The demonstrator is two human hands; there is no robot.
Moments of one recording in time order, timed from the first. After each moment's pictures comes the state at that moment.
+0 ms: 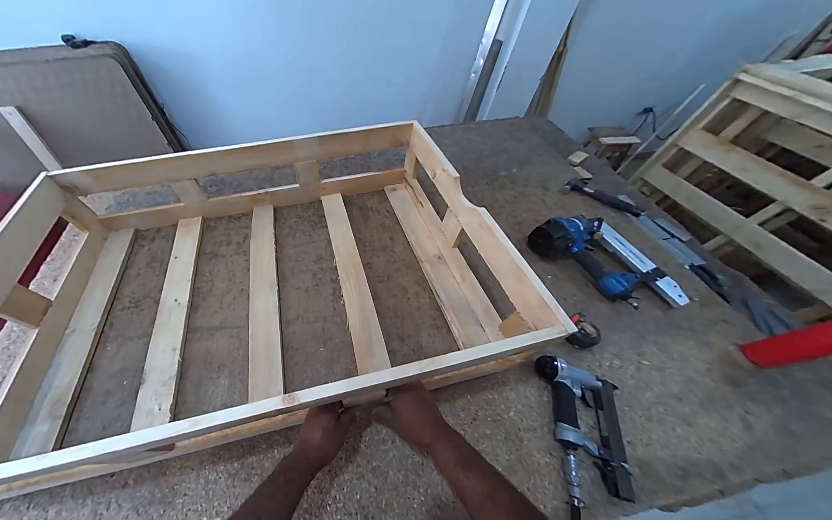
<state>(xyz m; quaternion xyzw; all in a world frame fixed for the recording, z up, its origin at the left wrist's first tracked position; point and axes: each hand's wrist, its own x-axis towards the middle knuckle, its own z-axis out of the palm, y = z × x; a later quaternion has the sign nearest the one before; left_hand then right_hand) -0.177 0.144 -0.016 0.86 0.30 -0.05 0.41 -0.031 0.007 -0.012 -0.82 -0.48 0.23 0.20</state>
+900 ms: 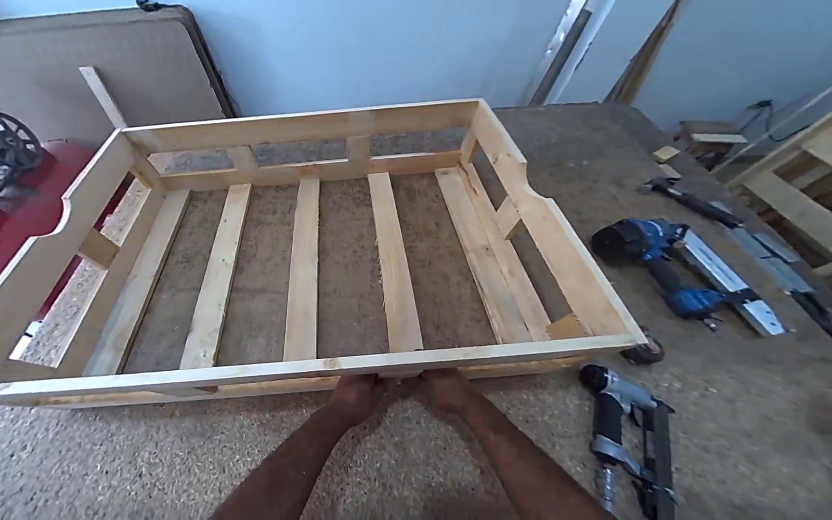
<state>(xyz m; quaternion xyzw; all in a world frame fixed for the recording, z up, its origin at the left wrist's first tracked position) -0.172 0.152 0.007 0.86 0.28 -0.11 0.41 -0.010 0.028 -0.001 -0.79 -0.48 0.37 0.11</state>
